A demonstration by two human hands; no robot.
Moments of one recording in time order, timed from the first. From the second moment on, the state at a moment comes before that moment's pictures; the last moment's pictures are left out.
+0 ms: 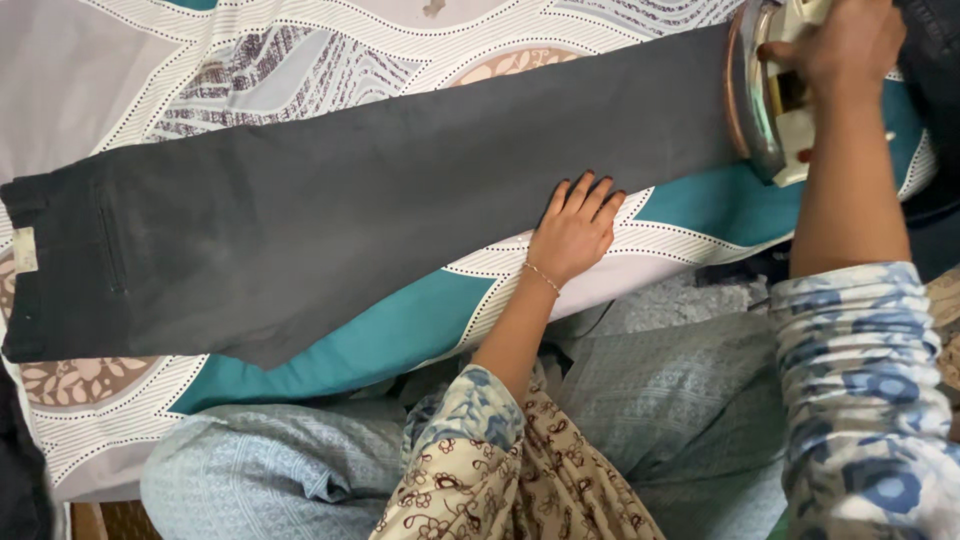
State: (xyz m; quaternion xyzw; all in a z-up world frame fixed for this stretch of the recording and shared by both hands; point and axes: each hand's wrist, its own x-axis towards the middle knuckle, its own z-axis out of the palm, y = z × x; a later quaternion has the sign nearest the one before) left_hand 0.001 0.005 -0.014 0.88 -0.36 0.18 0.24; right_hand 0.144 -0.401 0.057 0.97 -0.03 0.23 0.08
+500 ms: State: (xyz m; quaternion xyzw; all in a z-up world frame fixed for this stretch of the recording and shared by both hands) left_hand -0.001 0.008 -0.012 0.88 -0.36 0.18 0.25; right_hand 0.163 -0.434 0.019 0.96 -0.16 0.23 0.07
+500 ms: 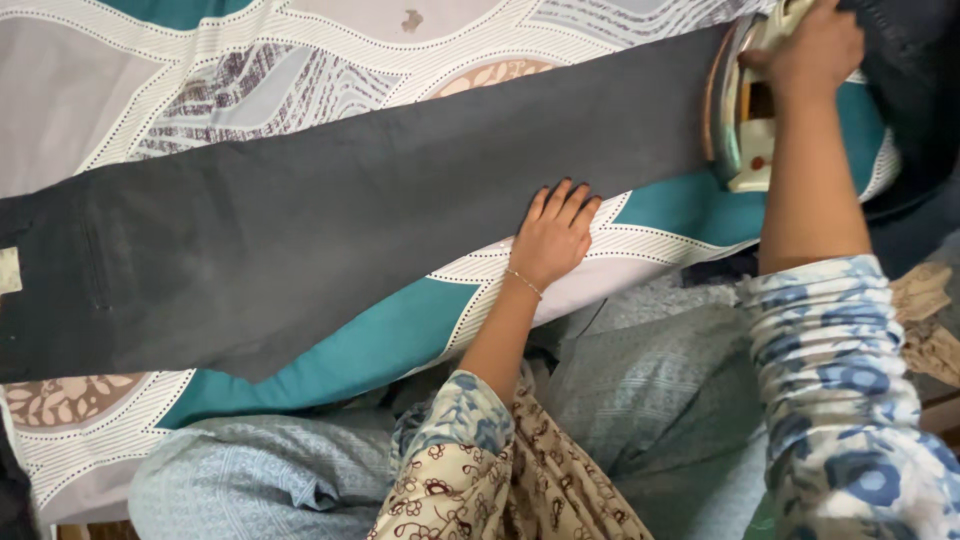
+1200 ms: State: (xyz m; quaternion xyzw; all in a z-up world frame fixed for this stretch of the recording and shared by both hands) left_hand -0.003 0.006 -0.008 0.89 -0.36 0.21 0.20; right_hand 0.024 -0.325 0.123 0.95 -0.26 0.11 -0.17
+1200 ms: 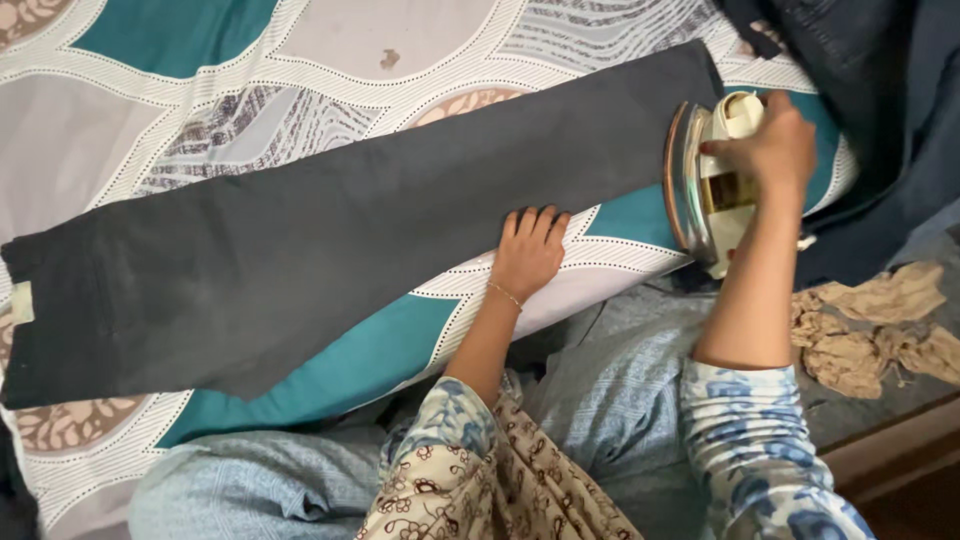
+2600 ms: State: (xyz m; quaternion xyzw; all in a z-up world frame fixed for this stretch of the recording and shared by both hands) left_hand -0.018 0.016 0.005 0.92 -0.21 0.23 0.25; right_hand 0.122 -0.347 0.063 0.93 -0.15 0.33 -0.03
